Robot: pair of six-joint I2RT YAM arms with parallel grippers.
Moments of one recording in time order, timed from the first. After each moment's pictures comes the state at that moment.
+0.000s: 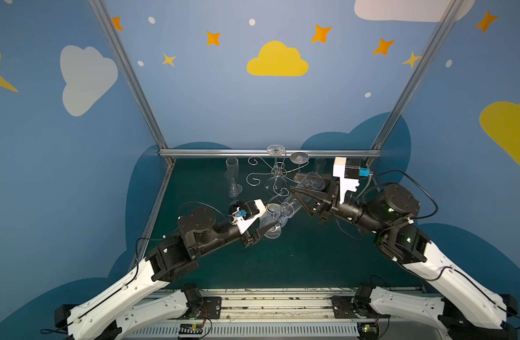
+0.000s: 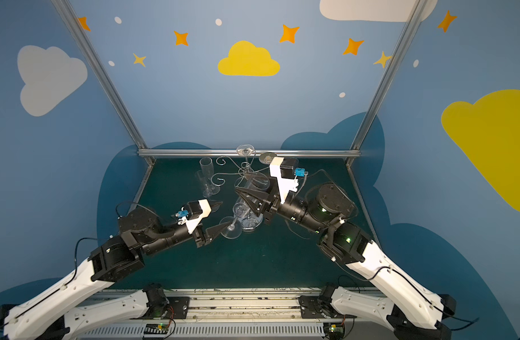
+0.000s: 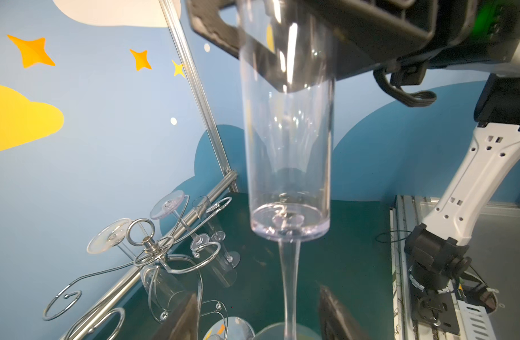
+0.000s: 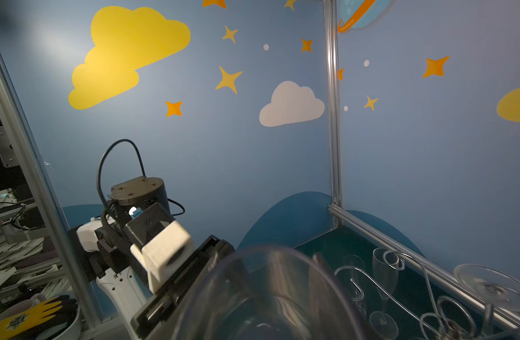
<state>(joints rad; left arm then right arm) -0.97 0.81 1.07 -0.32 0.06 0.23 0.97 0.96 1.31 -0.11 -0.22 0.17</state>
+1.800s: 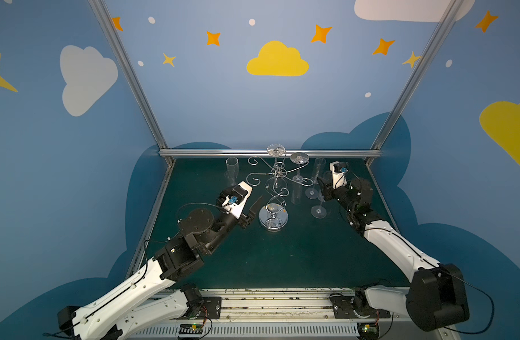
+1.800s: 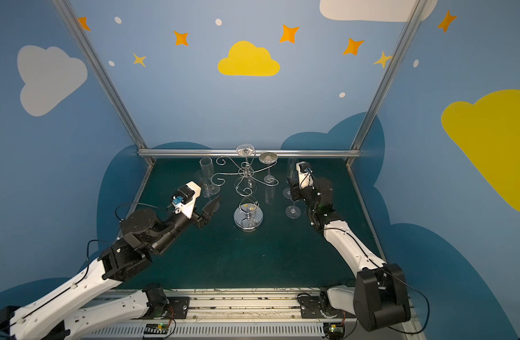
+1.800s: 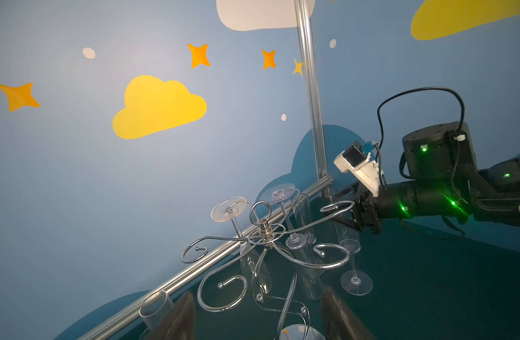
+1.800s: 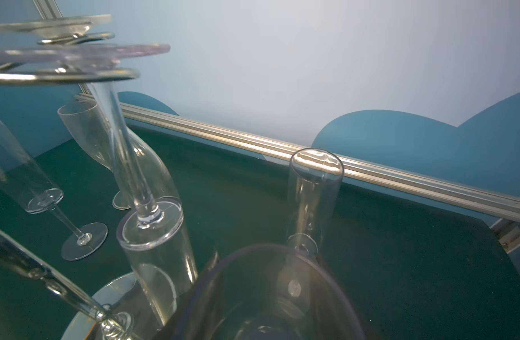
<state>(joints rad) -0.91 0.83 0.98 -0.11 -0.33 0.24 0.27 1.29 0.82 0.28 -0.18 -0.06</state>
